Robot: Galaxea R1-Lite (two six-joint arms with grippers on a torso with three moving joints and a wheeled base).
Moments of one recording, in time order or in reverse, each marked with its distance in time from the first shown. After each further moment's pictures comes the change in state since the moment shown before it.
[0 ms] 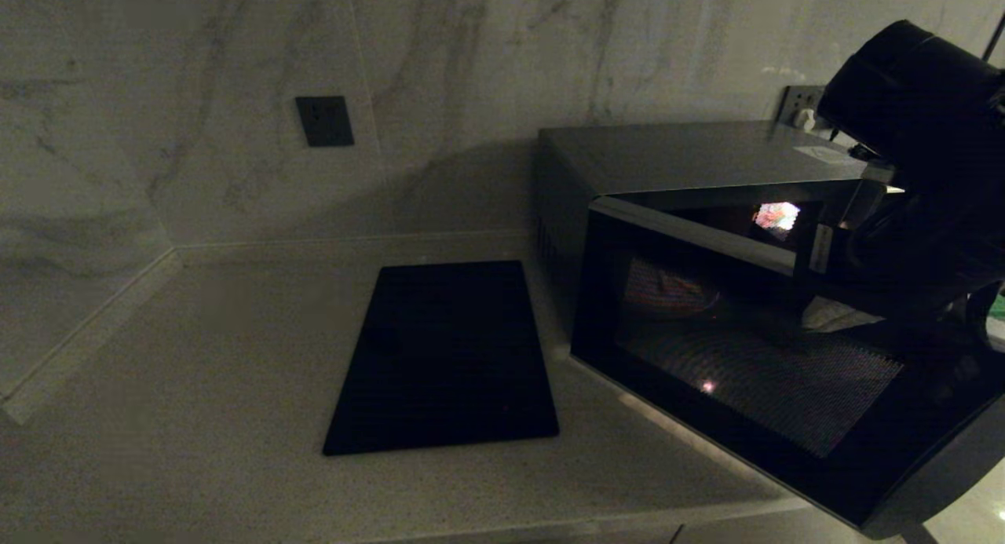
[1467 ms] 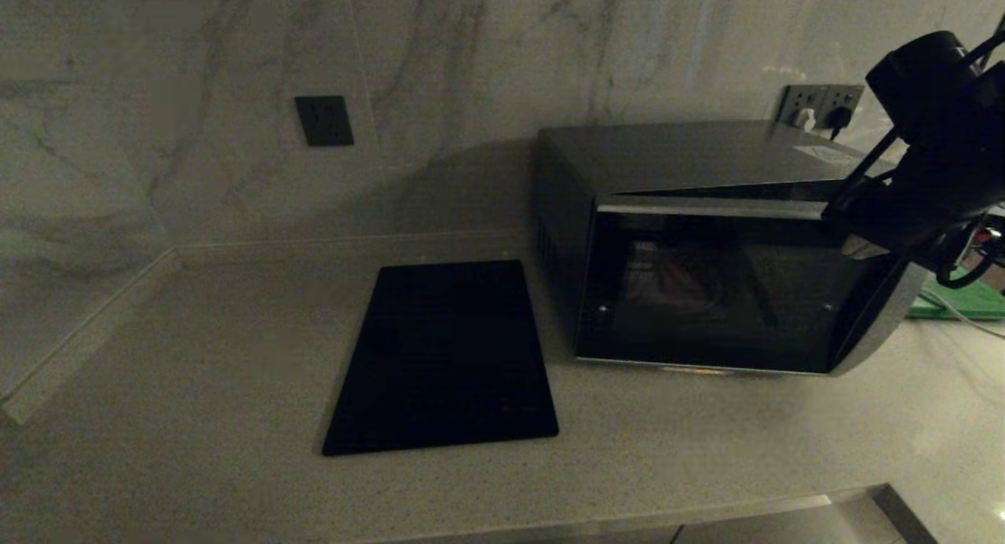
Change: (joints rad) left arm 0.000 0.000 0.000 0.000 0.000 0.000; right arm -0.370 0.119 -0.016 -0.354 -0.052 -0.125
